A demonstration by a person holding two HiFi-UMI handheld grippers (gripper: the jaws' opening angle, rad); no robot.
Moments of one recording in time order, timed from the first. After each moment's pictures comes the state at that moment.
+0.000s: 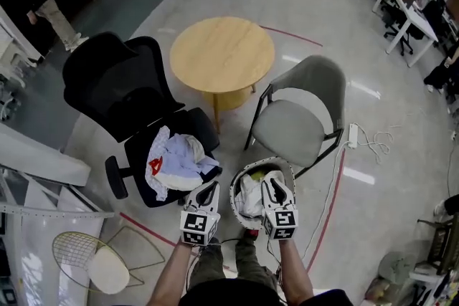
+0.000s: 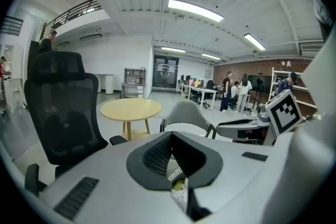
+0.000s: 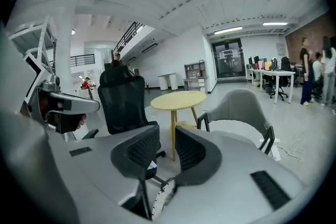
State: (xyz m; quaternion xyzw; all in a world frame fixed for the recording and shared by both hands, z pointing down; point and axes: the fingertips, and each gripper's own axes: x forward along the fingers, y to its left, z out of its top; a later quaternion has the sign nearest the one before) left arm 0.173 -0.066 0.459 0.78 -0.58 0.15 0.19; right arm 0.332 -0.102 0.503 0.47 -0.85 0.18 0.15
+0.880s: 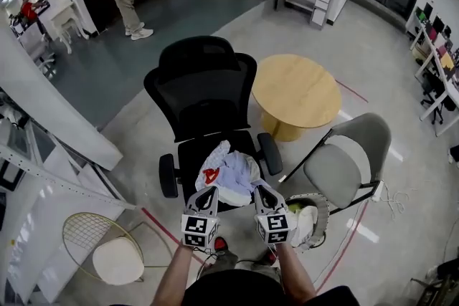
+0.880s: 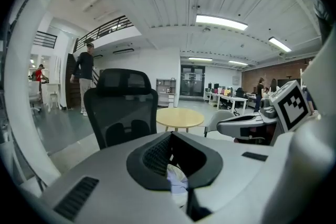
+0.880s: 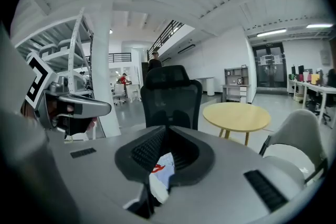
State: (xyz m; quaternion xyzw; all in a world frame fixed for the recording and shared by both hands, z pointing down) left arm -0.092 0.018 0.417 0.69 -0.70 0.11 0.16; right arm 0.030 -0.053 0.443 0.31 -0.93 0.10 0.15
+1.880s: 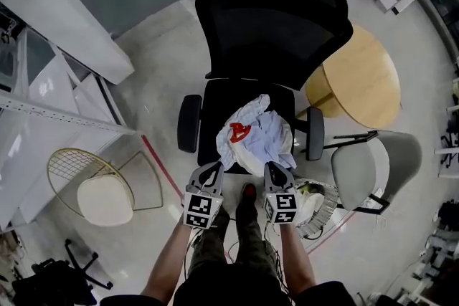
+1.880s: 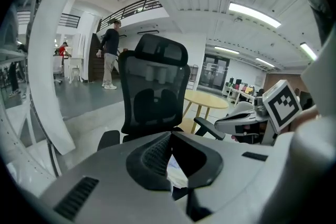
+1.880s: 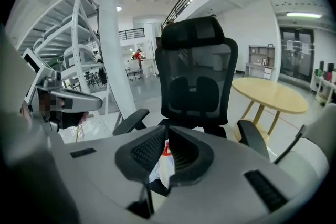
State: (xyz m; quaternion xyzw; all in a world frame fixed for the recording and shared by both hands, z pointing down) left arm -0.199 0.069 0.561 0.60 -0.75 0.09 0.27; right arm -0.091 -0.041 0.593 0.20 -0.93 0.11 0.27
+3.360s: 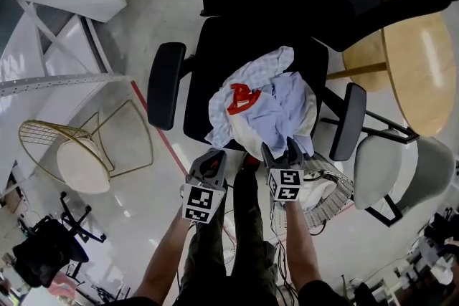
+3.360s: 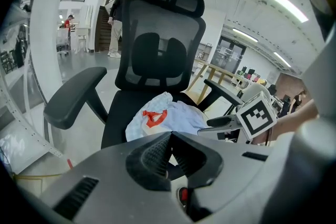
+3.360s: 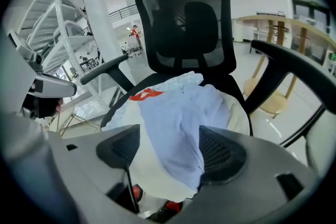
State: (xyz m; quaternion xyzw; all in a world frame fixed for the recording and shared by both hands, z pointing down) left arm -0.152 0.044 0.764 0.54 -0.73 0.12 0.40; right arm -0.062 -0.086 0.857 0.14 -0.89 0.18 0.39
